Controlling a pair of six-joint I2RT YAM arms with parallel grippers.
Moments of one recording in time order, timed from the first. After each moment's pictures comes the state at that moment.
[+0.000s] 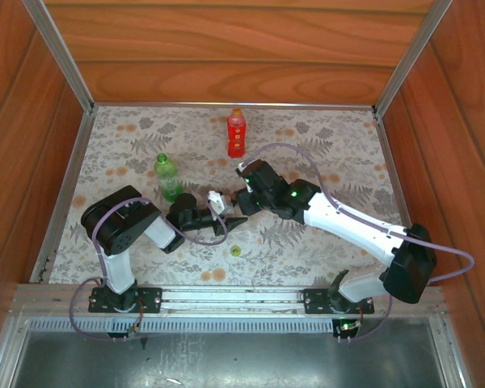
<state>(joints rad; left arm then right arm) -0.73 1.84 0.41 1.25 0.57 0.06 0.95 1.40 1.14 -0.65 0.19 0.27</state>
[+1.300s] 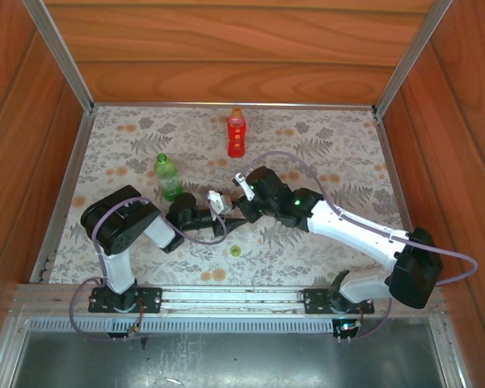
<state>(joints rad) -0.72 1.84 0.41 1.24 0.62 0.03 0.95 1.33 0.99 -0.48 0.11 0.12</state>
